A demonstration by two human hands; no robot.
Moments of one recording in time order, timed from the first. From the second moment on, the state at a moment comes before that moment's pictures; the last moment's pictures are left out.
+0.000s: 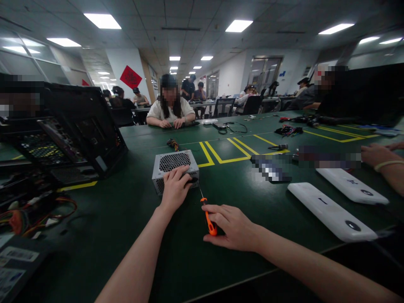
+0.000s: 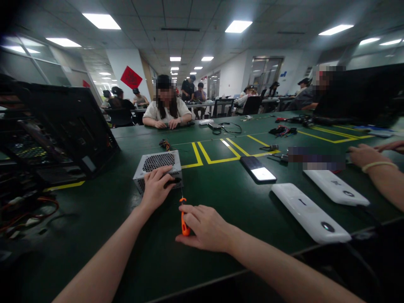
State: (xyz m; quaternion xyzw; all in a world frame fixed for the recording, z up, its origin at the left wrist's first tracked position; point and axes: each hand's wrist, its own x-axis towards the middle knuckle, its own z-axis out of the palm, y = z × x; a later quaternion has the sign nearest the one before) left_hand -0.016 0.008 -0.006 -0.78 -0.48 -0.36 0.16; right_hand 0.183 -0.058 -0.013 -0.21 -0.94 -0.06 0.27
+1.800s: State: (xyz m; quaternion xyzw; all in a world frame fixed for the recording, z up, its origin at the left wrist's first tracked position) left_hand -0.015 0.000 -0.002 -0.79 -0.50 -0.31 0.17; right_hand 0.184 -0.064 -0.005 -0.22 -0.95 -0.05 0.23
